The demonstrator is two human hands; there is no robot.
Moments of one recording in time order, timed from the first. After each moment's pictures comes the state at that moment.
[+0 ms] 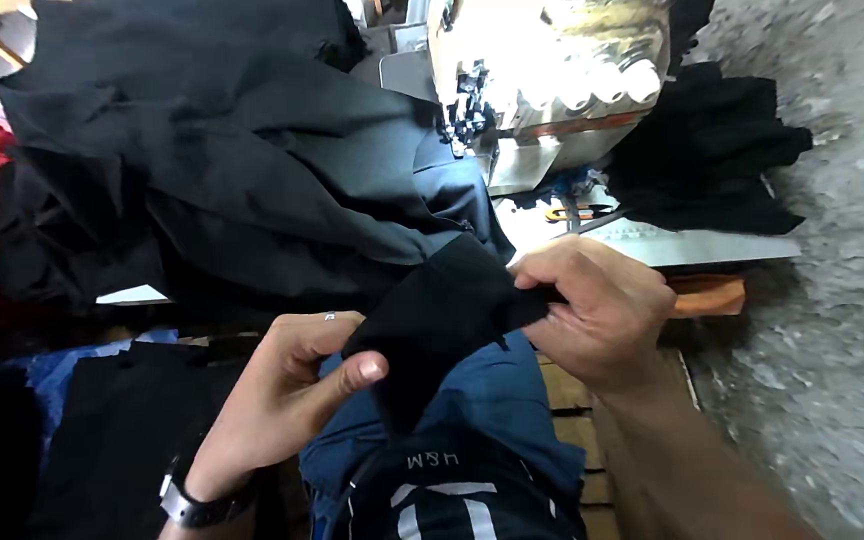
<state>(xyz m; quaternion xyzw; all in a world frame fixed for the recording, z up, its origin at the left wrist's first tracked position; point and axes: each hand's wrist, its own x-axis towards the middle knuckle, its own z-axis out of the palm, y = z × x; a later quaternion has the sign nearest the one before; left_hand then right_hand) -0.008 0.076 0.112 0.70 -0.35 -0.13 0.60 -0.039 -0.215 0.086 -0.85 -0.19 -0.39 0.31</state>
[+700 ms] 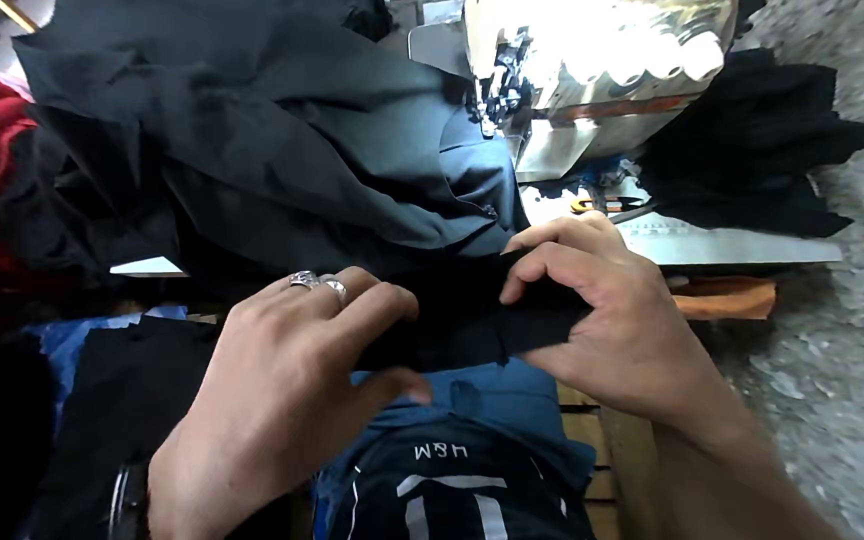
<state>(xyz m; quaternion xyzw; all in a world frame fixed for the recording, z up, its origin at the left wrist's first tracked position) -0.020 0.074 0.150 0.89 -0.41 0.07 0.20 -0.054 -0.204 0.108 -0.90 -0.14 -0.15 0.38</state>
